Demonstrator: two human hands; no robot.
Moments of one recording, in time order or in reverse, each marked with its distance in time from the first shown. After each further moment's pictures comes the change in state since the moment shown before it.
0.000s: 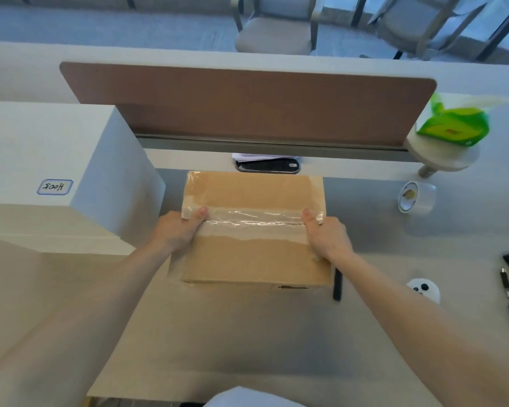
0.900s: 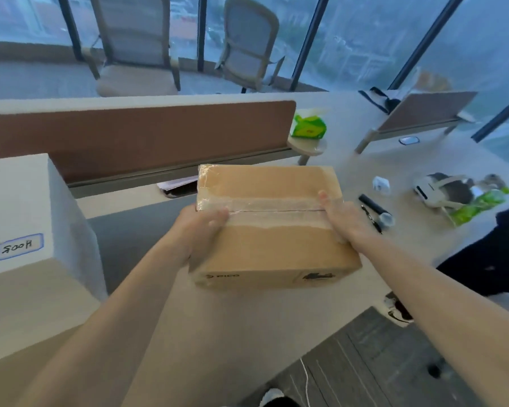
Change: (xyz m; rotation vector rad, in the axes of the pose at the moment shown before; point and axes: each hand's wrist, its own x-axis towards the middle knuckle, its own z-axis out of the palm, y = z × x) left_hand -0.052 0.060 -0.021 -0.711 -0.693 0.307; right_hand -0.174 -0.004 -0.074 0.128 0.497 0.297
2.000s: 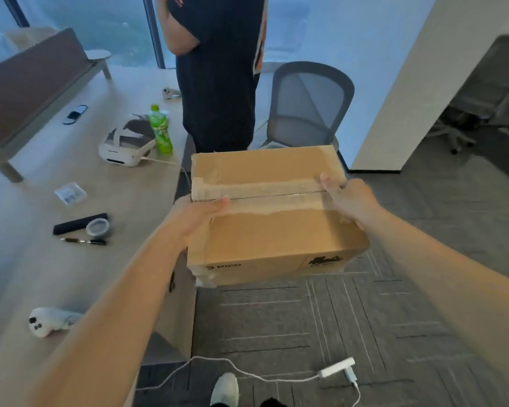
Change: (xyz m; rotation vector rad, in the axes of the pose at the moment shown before) left_hand -0.095 -0.082 0.651 0.597 -0.993 0.005; right_hand -0.177 0.512 -0.321 0.385 0.720 0.776
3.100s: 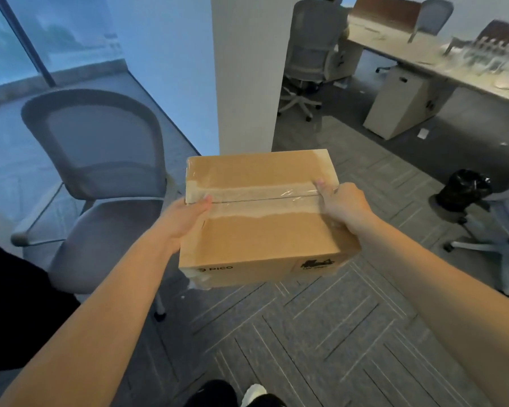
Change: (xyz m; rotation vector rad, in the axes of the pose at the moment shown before) left_hand 0.387 0.112 0.580 0.217 -0.500 -0.077; right_hand 0.390 0.283 -0.341 0.014 0.359 0.450
